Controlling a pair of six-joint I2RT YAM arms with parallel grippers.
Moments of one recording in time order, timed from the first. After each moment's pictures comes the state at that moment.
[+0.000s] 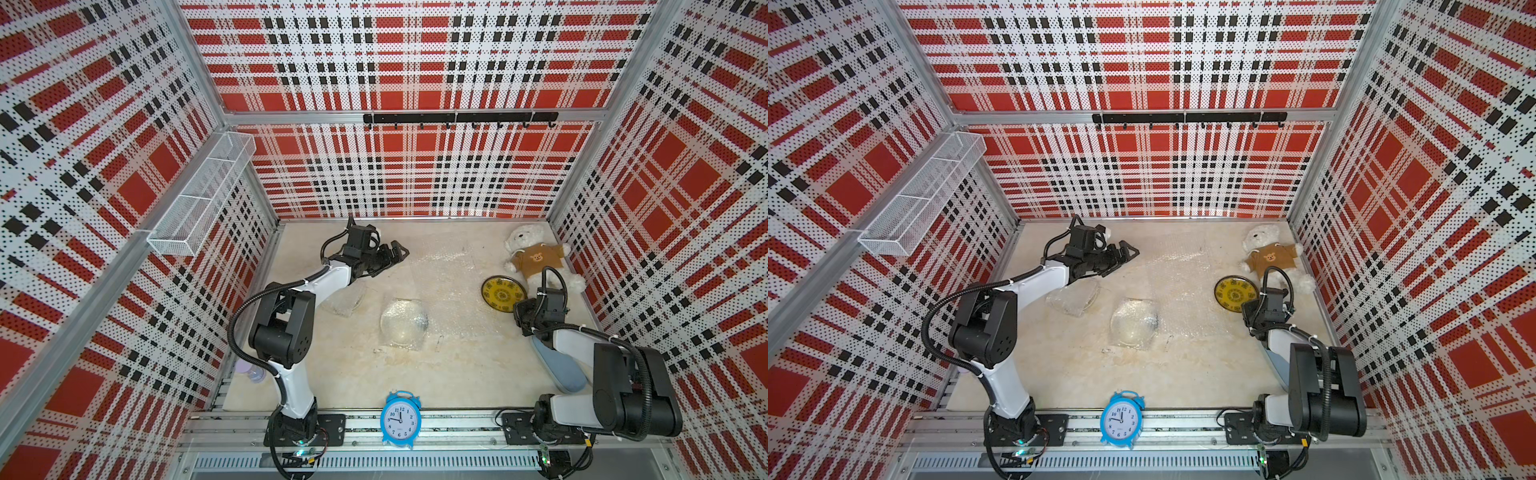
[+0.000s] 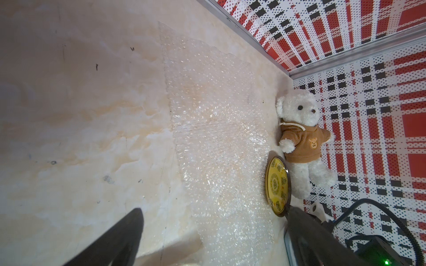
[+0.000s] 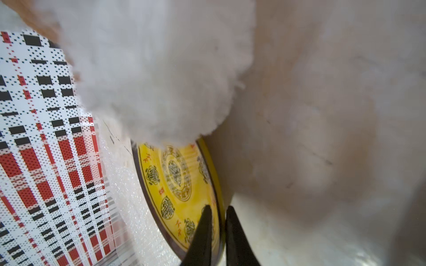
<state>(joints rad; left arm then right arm) -0.32 1.85 1.27 -0.08 0.46 -0.69 -0.08 1.37 0.45 0.11 -0.08 1.25</state>
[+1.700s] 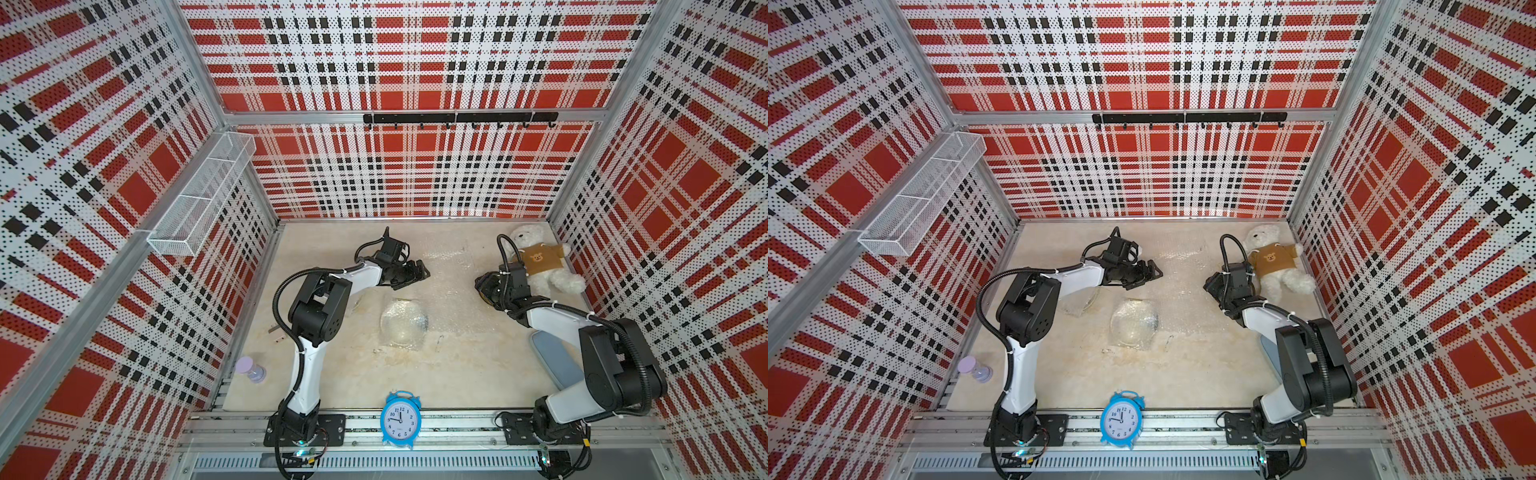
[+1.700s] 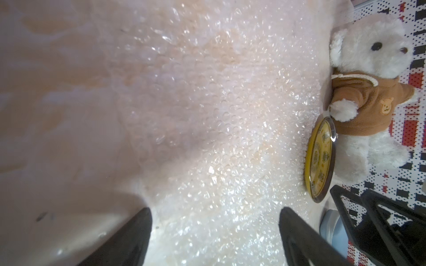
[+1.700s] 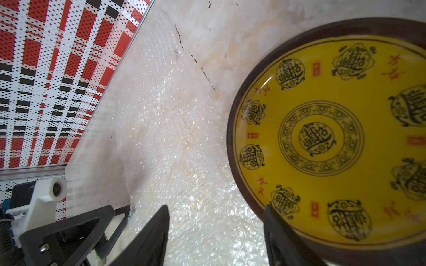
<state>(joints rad) -0.48 2.16 1.46 -0.16 0.44 -0.68 0.24 1.52 0.72 0.09 0.01 0.91</state>
